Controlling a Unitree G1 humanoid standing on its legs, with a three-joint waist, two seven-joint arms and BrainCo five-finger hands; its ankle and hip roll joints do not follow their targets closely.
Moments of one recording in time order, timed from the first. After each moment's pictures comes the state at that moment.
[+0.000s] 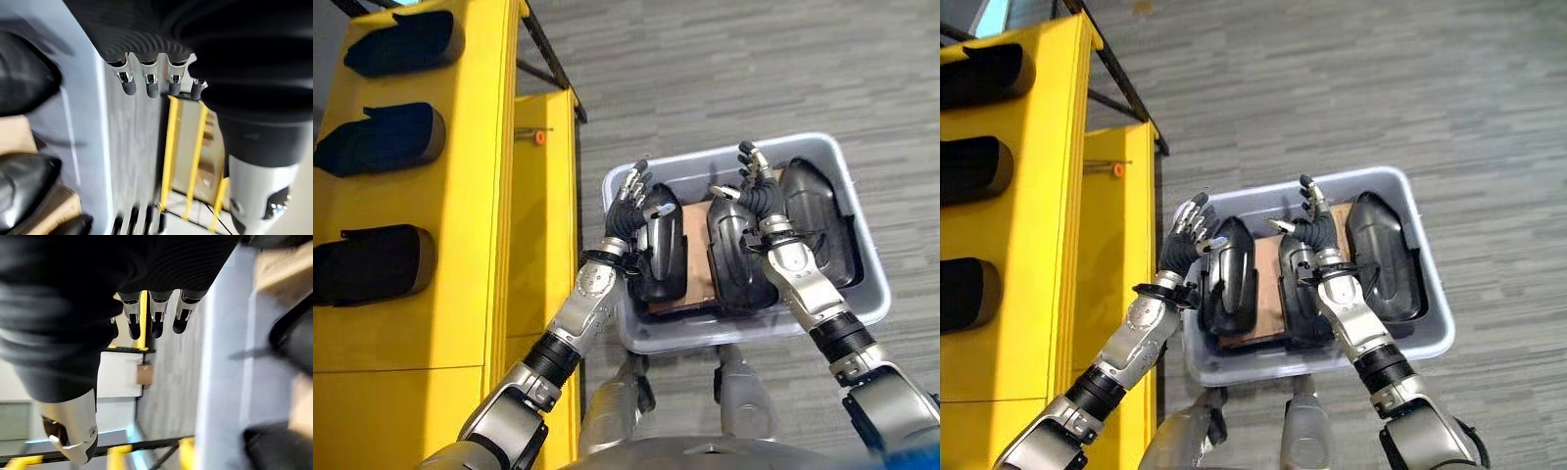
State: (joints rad) left arm -0.35 0.27 -0.41 0.19 -0.54 -0.27 0.20; right arm -0.47 -0.45 0.34 0.30 0.28 -0.18 -0.32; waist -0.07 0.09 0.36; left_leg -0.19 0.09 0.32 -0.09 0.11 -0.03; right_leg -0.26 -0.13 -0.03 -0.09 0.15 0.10
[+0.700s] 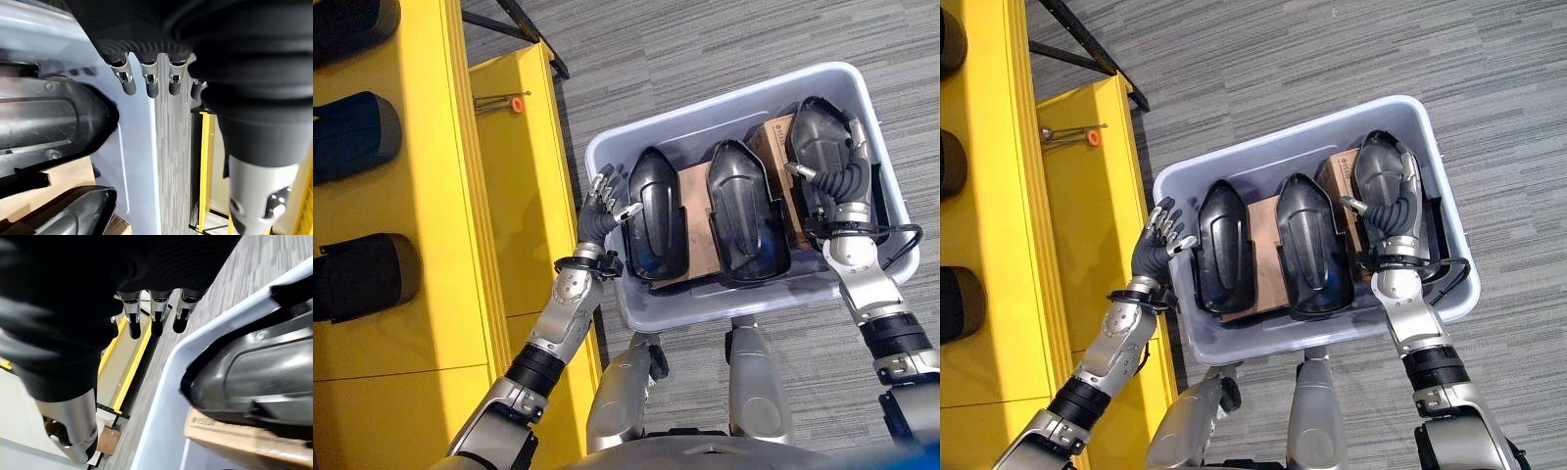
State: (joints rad) left arm -0.28 0.29 -0.33 0.19 -0.53 -0.27 0.20; right arm -0.40 -0.56 0.12 0.26 -0.02 -0.17 -0.49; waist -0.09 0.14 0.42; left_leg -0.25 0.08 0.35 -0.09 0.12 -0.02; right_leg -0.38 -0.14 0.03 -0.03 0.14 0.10
